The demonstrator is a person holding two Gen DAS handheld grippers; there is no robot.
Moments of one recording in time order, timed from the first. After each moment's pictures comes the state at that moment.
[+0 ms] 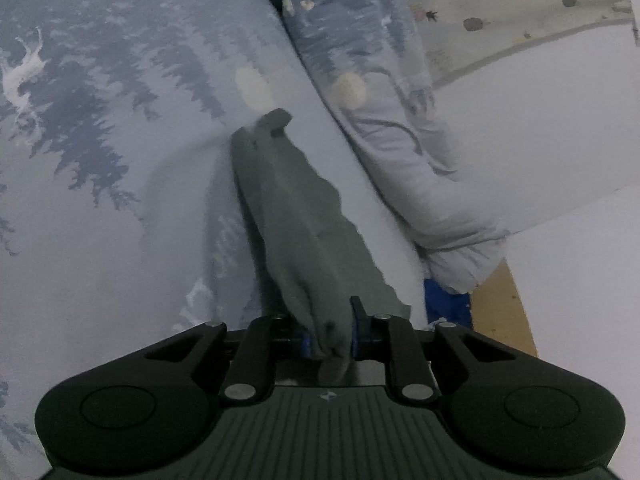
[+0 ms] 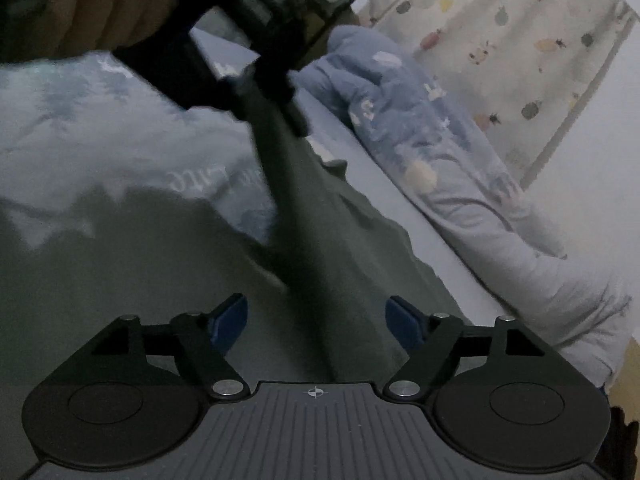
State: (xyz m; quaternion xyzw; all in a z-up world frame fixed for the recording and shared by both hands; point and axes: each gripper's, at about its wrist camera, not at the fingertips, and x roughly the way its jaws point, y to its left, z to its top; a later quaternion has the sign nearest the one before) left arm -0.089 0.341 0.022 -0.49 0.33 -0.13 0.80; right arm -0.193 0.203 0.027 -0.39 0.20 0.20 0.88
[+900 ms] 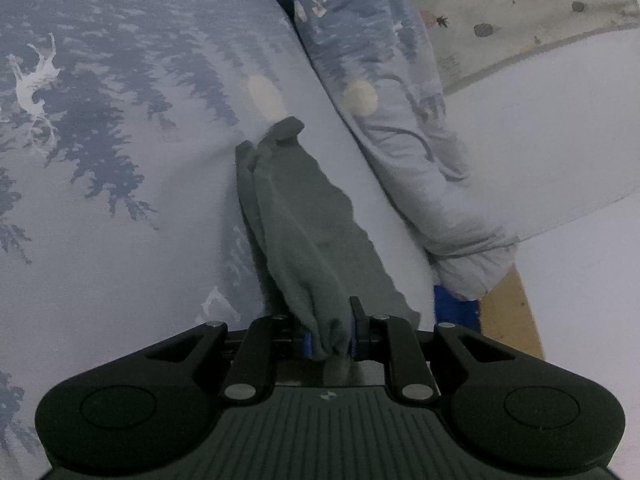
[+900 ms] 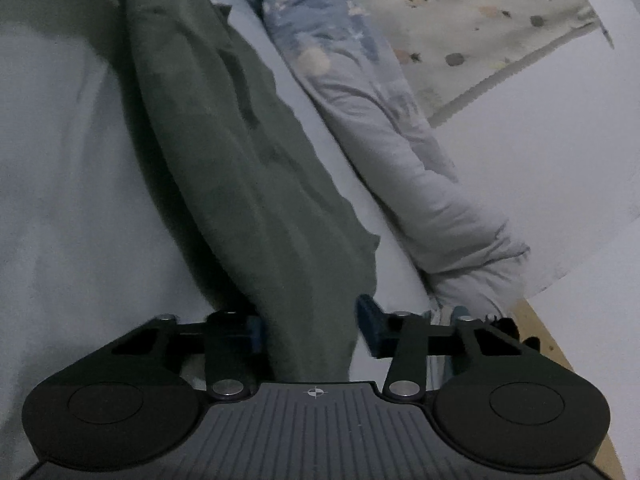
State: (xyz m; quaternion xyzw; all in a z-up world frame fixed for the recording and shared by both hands) left arm -0.085 0.346 0.020 -0.48 0.34 -0.10 0.80; right arm -0.187 0.023 -0.014 -0.50 0.21 0.03 0.84
